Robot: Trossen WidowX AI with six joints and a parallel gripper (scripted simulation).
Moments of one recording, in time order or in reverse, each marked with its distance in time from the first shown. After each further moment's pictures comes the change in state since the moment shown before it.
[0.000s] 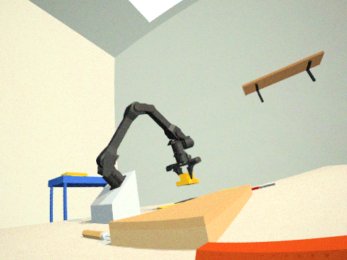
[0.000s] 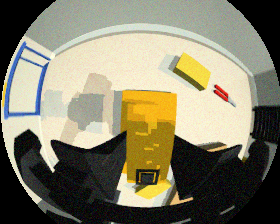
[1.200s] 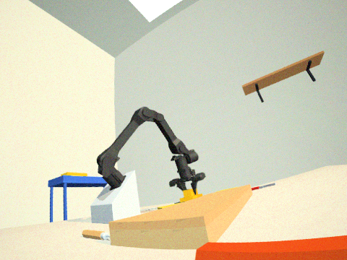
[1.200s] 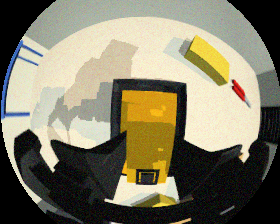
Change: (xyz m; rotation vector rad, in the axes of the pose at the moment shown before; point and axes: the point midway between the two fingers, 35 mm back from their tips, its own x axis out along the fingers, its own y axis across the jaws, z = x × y) arm 0.081 -0.002 -0.020 0.001 -0.003 0.005
